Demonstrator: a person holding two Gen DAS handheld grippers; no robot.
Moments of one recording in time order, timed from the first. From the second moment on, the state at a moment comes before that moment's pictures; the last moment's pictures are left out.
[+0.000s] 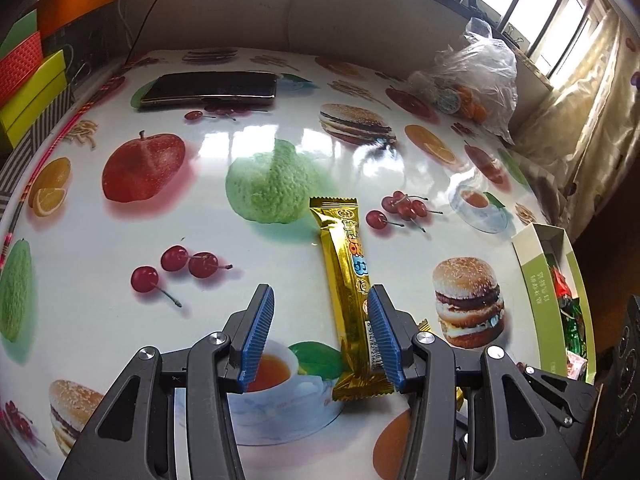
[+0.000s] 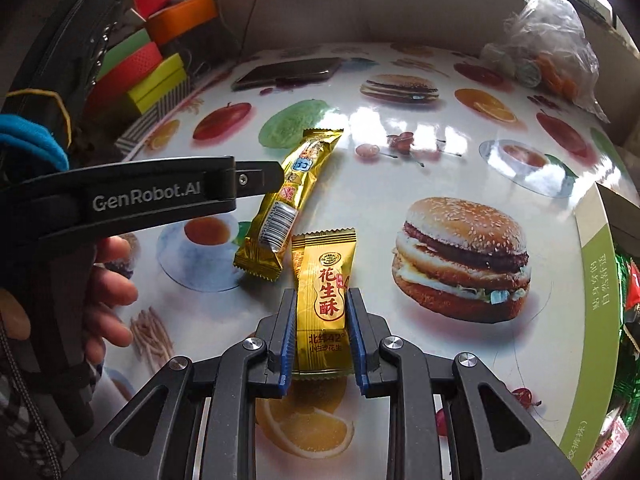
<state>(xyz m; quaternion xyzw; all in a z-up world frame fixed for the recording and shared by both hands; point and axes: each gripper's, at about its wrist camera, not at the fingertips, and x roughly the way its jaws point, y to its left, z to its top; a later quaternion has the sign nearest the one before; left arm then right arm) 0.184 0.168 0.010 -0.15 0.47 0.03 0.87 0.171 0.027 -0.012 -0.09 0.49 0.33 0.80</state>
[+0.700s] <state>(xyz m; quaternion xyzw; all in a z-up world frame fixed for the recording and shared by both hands) 0.205 0.144 -0.004 -0.11 0.49 0.04 0.86 0.179 -0.012 -0.012 -0.05 0.49 0.27 0.83</state>
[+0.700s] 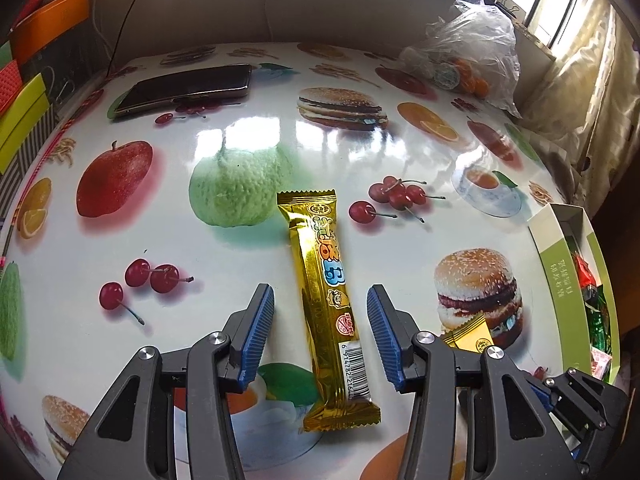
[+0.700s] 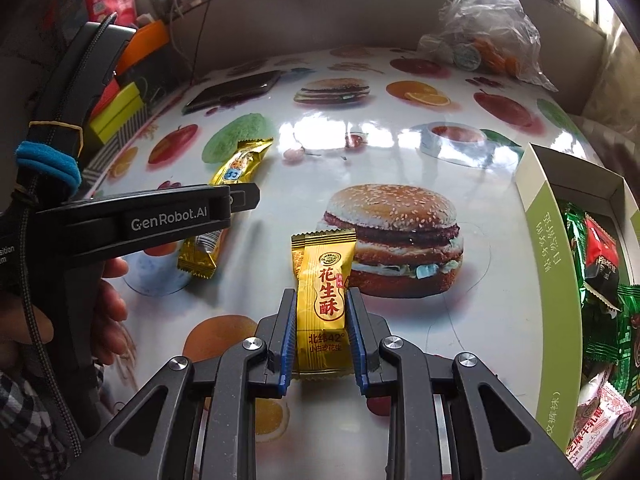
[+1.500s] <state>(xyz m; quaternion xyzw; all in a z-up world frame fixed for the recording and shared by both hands) 0.202 0.137 -0.002 -0.09 0.49 0.05 0.87 0.179 -0.018 -0.011 -0.04 0.48 0.26 0.84</state>
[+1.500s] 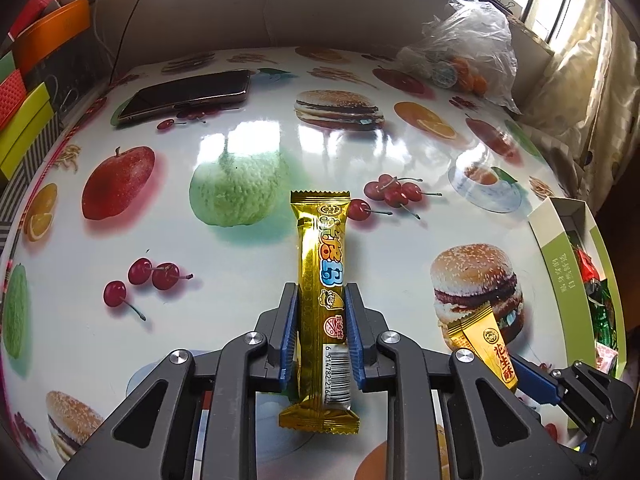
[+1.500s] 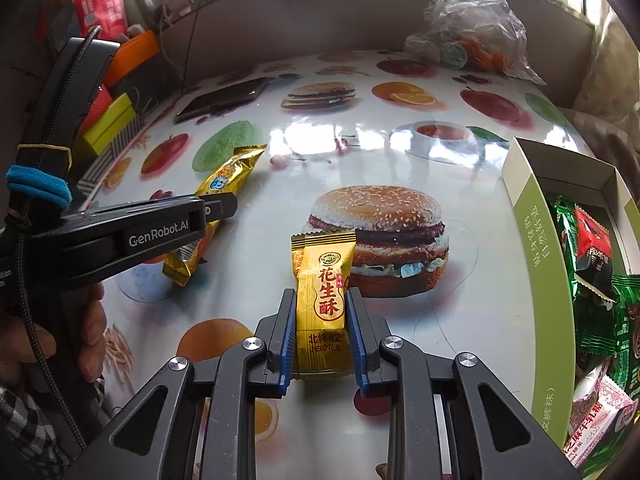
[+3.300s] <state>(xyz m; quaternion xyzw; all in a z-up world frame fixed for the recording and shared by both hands) 0.152 0.065 0.073 -0.06 0.43 -0.02 0.90 0.136 -0.087 0.051 0.00 0.42 0.21 0.88</state>
